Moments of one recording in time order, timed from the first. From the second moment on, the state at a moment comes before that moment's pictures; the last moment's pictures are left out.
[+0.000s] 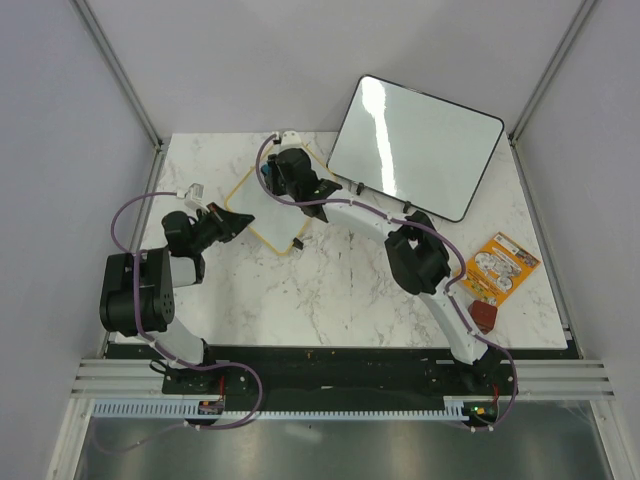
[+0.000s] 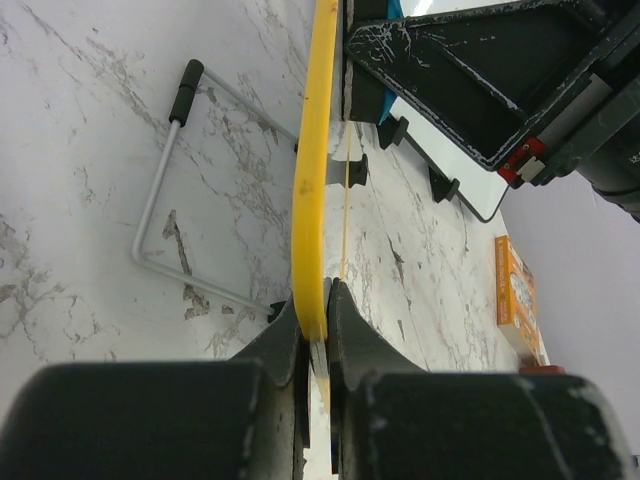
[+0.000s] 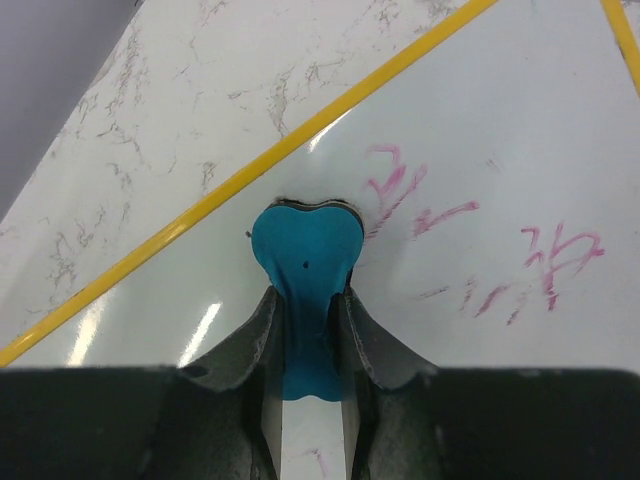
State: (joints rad) left arm 0.14 1.64 0.50 0.92 0.76 -0.68; right arm 0.80 2.39 2.05 -0.02 0.22 0.34
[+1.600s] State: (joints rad) left arm 0.12 1.63 0.51 0.88 0.72 -0.69; right arm 0.81 2.40 2.05 -0.07 0.23 0.51
